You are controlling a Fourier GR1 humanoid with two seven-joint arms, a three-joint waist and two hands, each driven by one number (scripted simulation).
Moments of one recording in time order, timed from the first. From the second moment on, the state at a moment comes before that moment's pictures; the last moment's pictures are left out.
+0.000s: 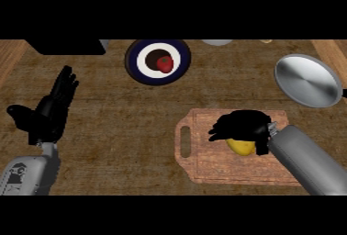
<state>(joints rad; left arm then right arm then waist) -0.23 0.26 0.05 -1.45 0.08 0.10 0.05 -0.57 -0.47 0.62 -1.10 1.09 0.38 -0.73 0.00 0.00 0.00</state>
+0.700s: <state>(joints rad) -0.23 0.23 0.05 -1.46 0.06 0.10 0.08 -0.55 -0.41 0.57 -1.05 1.14 0.29 -0.81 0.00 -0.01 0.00</state>
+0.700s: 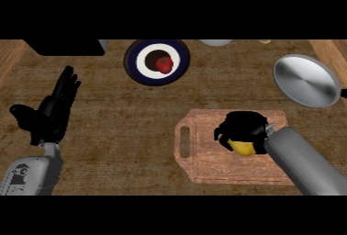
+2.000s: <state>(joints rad) -0.23 0.23 0.07 -1.46 0.05 0.10 0.08 -0.49 -0.13 -0.09 -1.56 0.96 0.08 0.33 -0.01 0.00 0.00</state>
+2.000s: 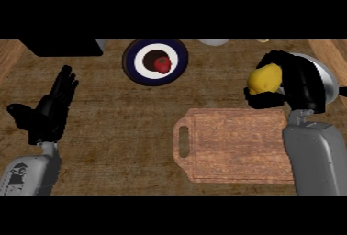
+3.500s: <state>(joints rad) -0.30 0.18 0.02 -1.46 0.02 0.08 0.08 -0.77 -0.63 -0.58 -0.38 0.82 -0.36 -0.30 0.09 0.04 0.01</state>
